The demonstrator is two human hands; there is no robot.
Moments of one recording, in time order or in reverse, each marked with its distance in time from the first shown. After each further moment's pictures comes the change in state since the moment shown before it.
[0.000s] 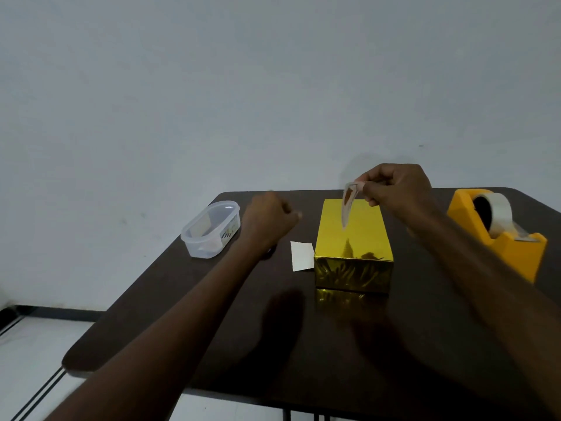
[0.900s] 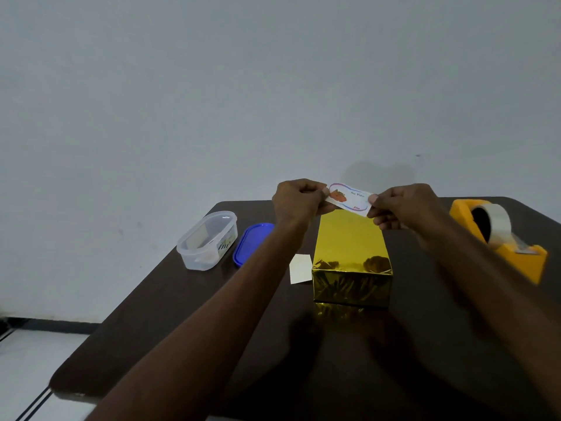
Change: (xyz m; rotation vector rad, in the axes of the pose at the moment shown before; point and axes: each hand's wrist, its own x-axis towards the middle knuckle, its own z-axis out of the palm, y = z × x) left_hand 0.028 0.051 0.021 -1.051 0.062 -0.209; right_hand 0.001 0.001 -0.014 0.175 -0.110 0.349
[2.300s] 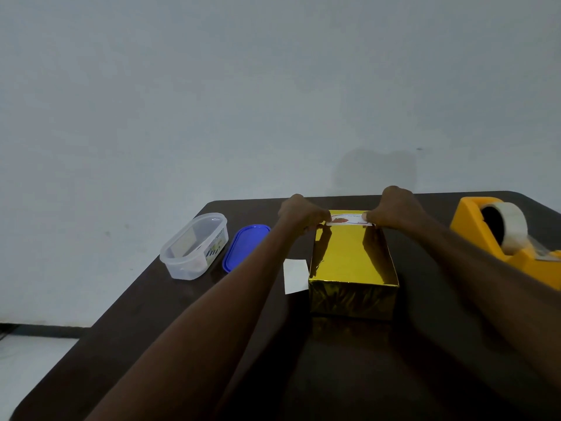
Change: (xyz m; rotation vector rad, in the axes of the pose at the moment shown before) left_hand 0.072 -0.044 0.010 0.713 -0.212 -0.250; right_hand 0.074 0.028 0.013 -0.920 0.022 0.000
